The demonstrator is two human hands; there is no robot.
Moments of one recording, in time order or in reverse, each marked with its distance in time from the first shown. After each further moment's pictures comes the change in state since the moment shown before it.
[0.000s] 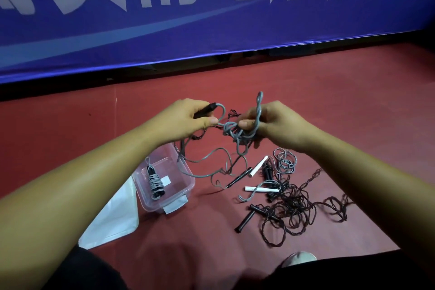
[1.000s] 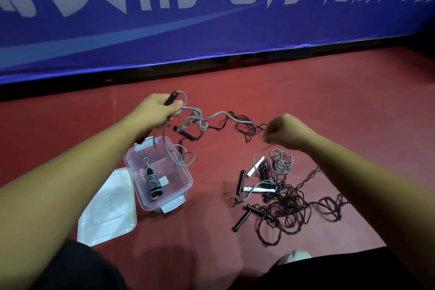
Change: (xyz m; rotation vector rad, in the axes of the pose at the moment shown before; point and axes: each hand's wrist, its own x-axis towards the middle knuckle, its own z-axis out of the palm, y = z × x) left_hand 0.002 -0.039 -0.019 -0.268 0.238 -0.345; right_hand 0.008 0.067 -0.023 -0.548 0.087 0.408
